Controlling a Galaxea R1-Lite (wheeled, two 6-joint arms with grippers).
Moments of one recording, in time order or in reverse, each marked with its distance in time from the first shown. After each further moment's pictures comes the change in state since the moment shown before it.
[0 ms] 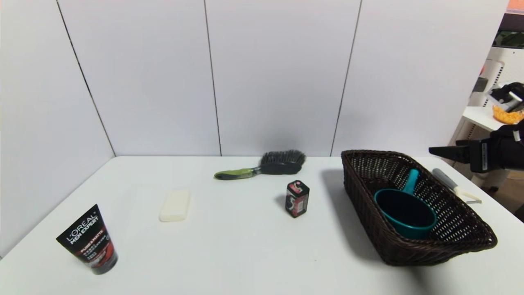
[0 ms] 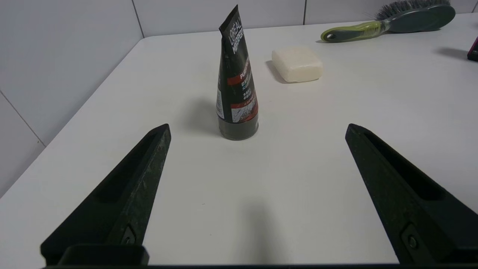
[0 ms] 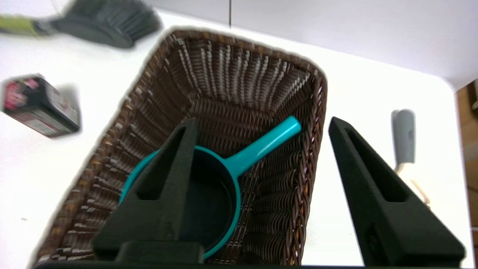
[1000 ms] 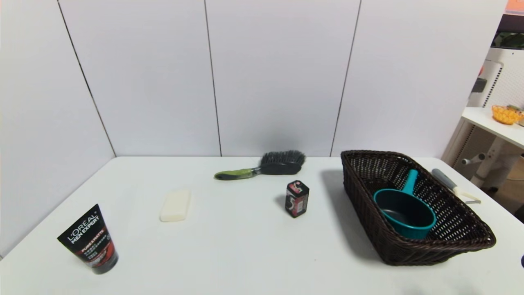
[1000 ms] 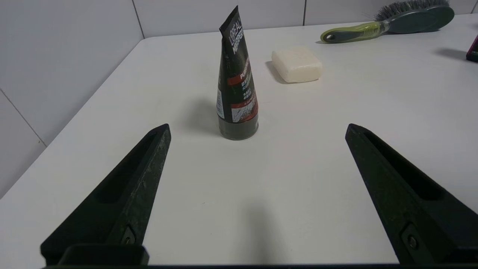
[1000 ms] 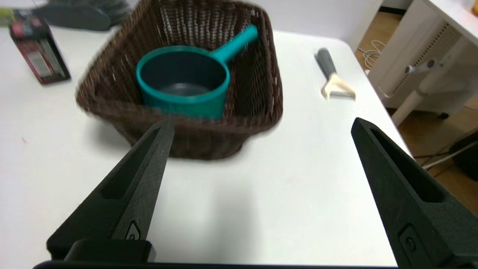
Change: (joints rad) left arm 0.000 0.000 0.000 0.000 0.000 0.000; right arm 0.243 -0.944 0.683 -0.004 -0.472 0.112
